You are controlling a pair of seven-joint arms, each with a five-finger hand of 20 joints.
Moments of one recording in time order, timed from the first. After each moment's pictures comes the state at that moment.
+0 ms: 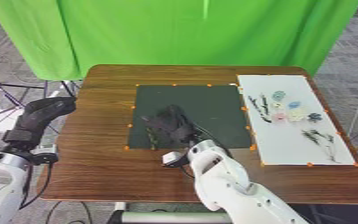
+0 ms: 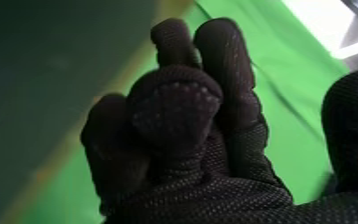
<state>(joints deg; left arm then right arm) 118.9 -52.0 -106.8 -109.8 62.6 -0.9 6.0 -77.8 -66.5 40.4 -104.7 -106.6 15.8 15.9</state>
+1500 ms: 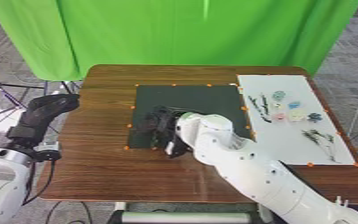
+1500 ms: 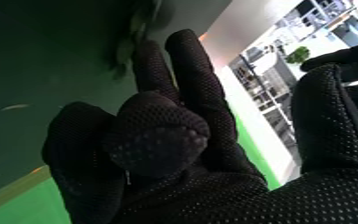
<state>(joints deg) 117.2 -51.7 -105.6 -109.7 62.7 -1.3 6.0 -61.0 -71.5 38.9 -91.8 -111.6 -21.3 20.0</state>
